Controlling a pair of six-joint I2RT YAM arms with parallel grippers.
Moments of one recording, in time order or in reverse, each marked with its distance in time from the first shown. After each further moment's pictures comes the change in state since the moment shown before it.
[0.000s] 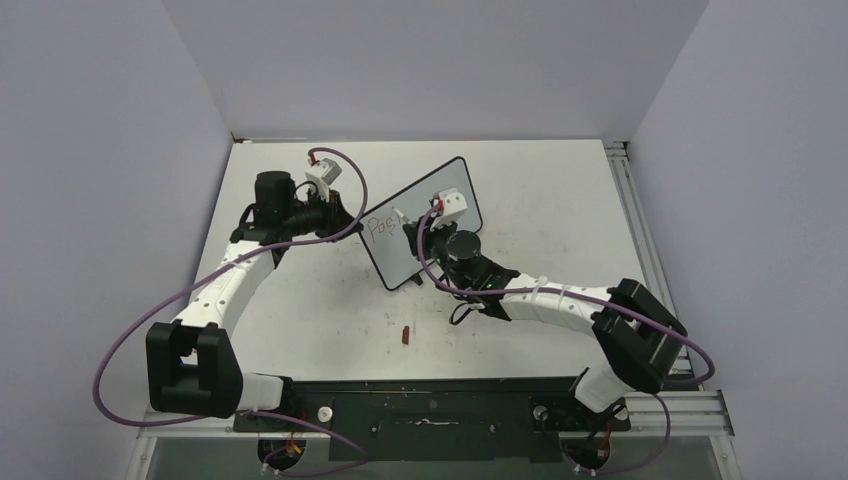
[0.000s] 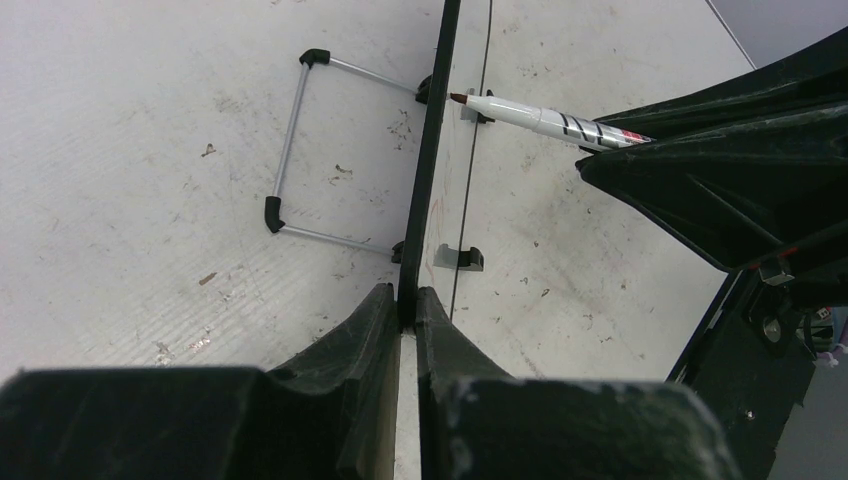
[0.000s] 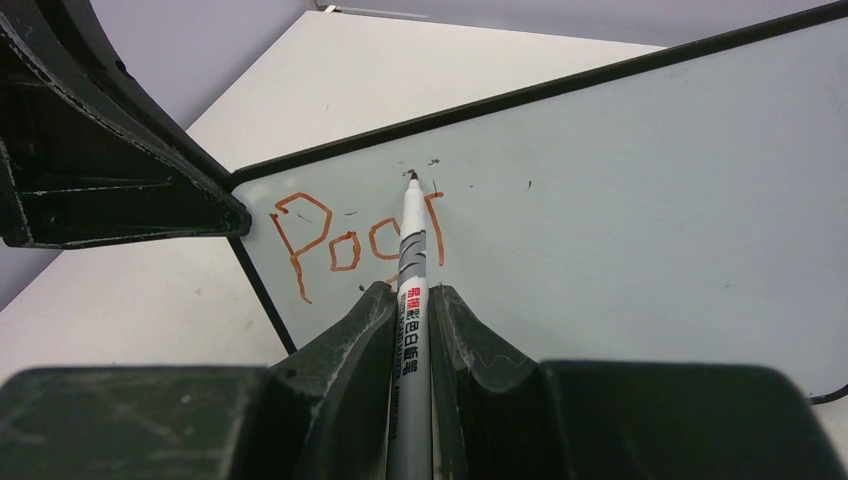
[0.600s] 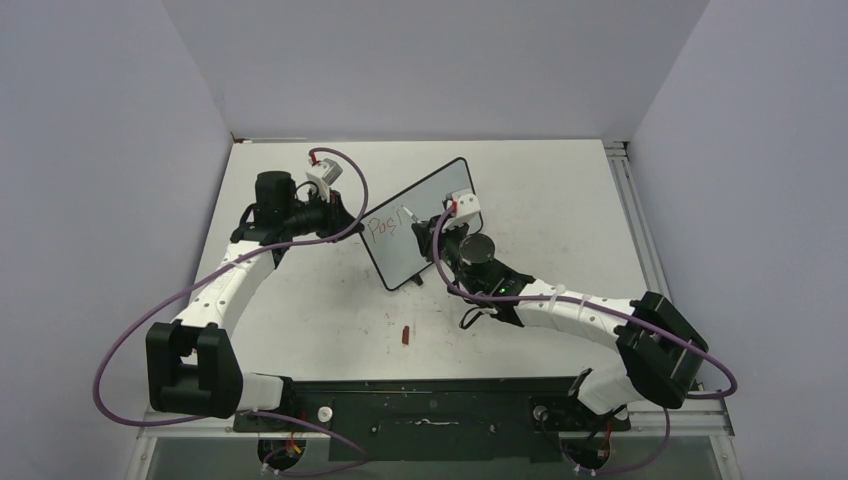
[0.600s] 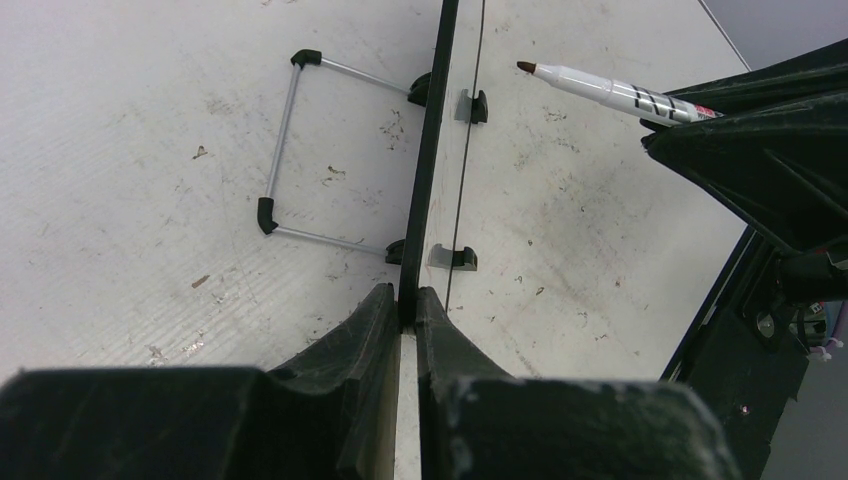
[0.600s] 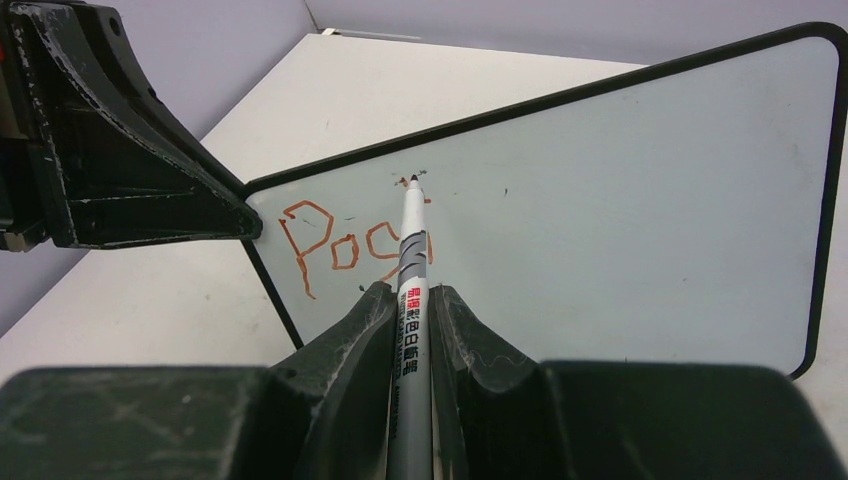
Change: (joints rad) left arm 0.000 0.000 0.000 0.000 0.011 0.000; right arm -0.002 -0.114 -0.051 -0.029 0.016 0.000
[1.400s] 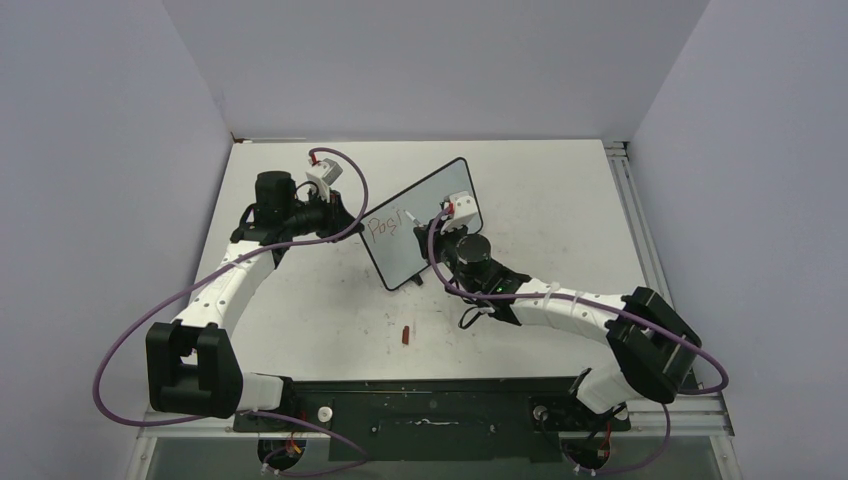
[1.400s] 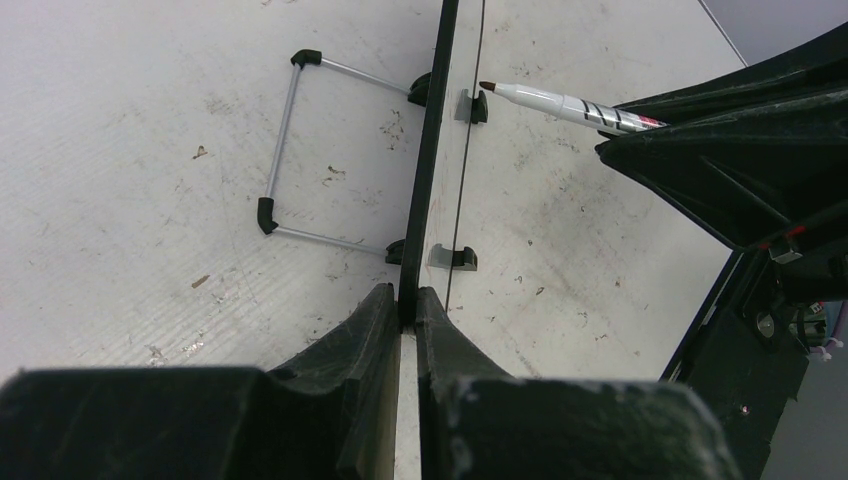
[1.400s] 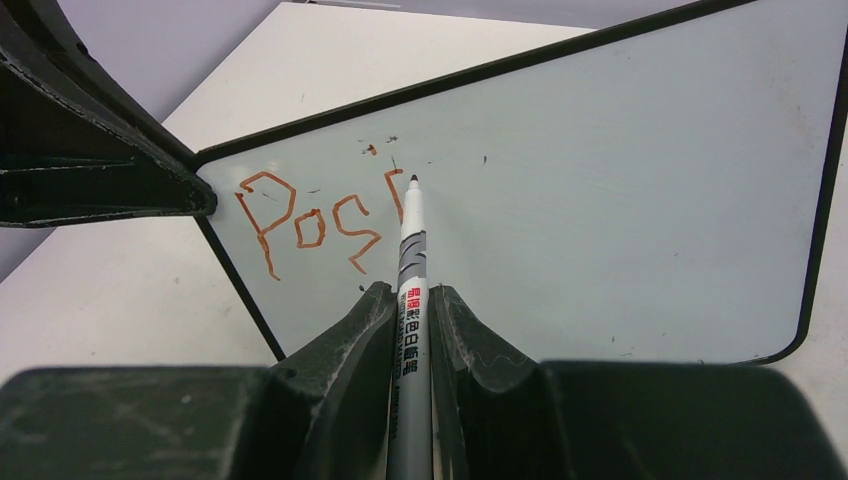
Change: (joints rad) left arm 0.000 0.000 0.000 0.000 0.000 0.000; right arm -0.008 0.037 -0.010 -0.009 0.000 0.000
